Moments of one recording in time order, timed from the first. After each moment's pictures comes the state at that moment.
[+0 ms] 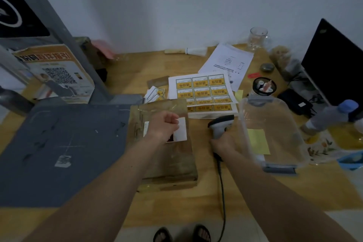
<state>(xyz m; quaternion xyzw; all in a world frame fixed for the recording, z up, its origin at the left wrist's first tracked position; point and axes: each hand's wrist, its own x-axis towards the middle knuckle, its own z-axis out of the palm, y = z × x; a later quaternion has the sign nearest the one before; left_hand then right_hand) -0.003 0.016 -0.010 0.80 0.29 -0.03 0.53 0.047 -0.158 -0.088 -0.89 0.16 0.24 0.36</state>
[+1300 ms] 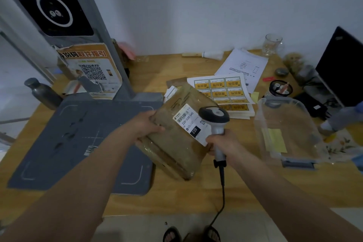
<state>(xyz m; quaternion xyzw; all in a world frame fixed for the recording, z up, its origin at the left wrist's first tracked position) -0.070 0.130 0.027 0.82 0.30 -0.20 0.45 -0.027 -0.101 -0.015 -0.75 0.13 0.30 0.57</state>
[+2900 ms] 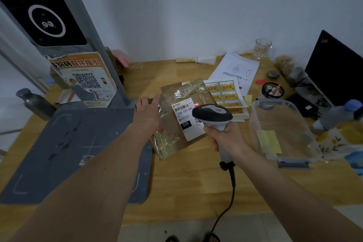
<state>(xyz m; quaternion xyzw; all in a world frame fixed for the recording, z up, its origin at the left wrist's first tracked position) -0.016 0.116 0.006 0.96 0.23 -0.08 0.11 -0.027 -0.115 0.021 -0.79 -0.01 0.19 0.59</state>
